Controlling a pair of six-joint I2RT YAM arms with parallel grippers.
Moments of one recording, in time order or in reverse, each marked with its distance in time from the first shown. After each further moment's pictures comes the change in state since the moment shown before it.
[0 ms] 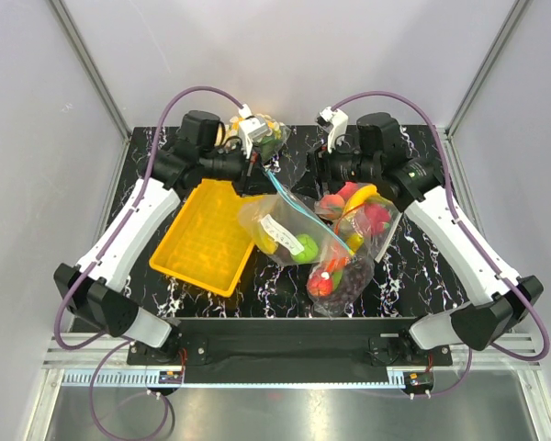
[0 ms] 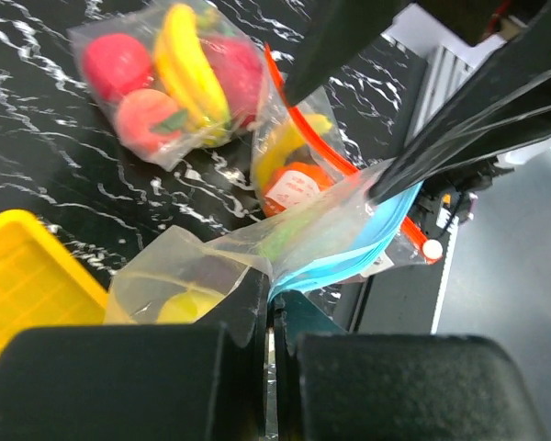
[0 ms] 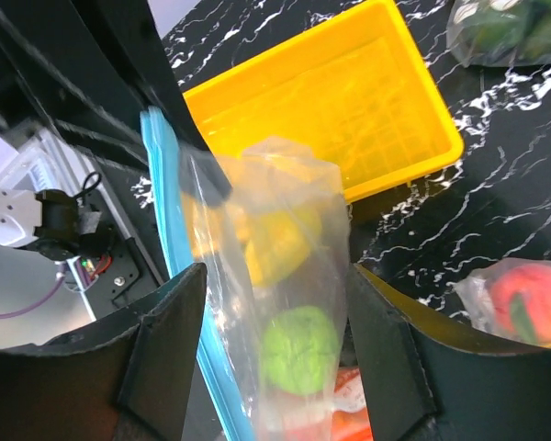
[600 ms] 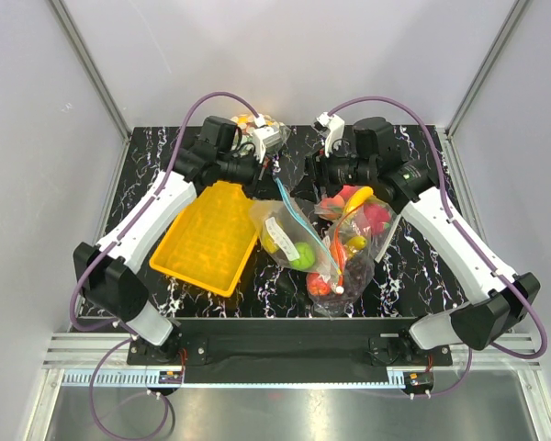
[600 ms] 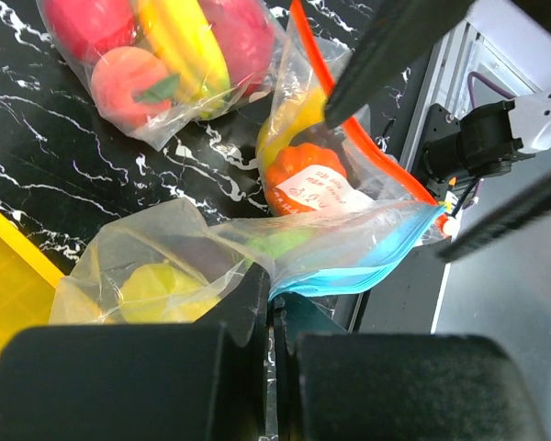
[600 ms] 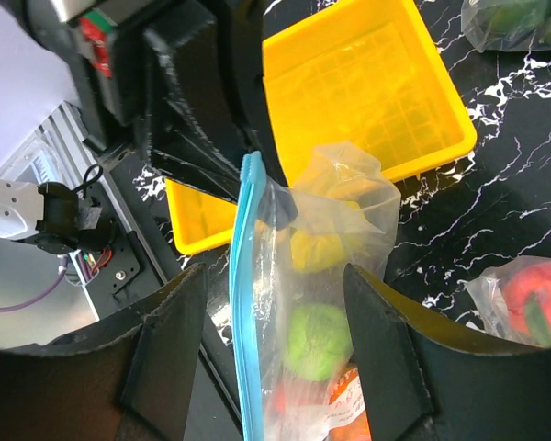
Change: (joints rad) left arm -0.033 0.106 -0.027 0.026 -0.007 0.006; right arm 0.000 0.010 -0.053 0.036 -0.023 0.011
